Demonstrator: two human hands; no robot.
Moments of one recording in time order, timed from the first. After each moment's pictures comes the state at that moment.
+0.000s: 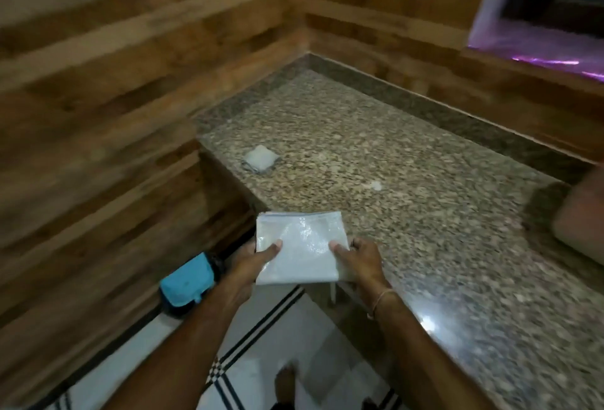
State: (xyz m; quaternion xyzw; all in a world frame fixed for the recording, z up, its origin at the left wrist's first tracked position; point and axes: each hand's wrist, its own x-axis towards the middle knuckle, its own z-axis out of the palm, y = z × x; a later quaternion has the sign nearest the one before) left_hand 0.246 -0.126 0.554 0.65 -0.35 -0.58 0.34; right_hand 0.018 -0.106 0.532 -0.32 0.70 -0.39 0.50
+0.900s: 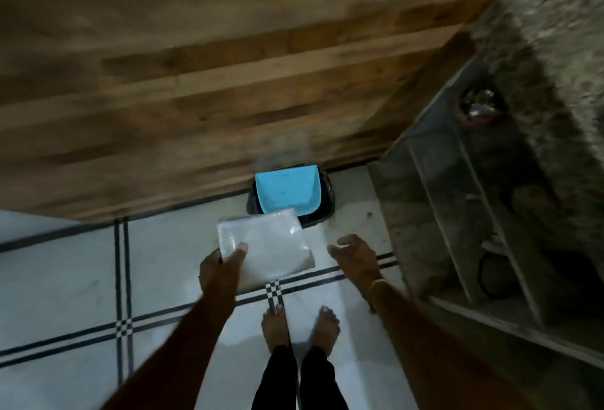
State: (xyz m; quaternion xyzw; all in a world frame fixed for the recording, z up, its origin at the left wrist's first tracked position) left_hand 0.706 -0.109 0.270 0.81 0.02 -0.41 0.41; right_hand 0.490 -0.236 0.243 -0.53 0.68 0.03 0.51
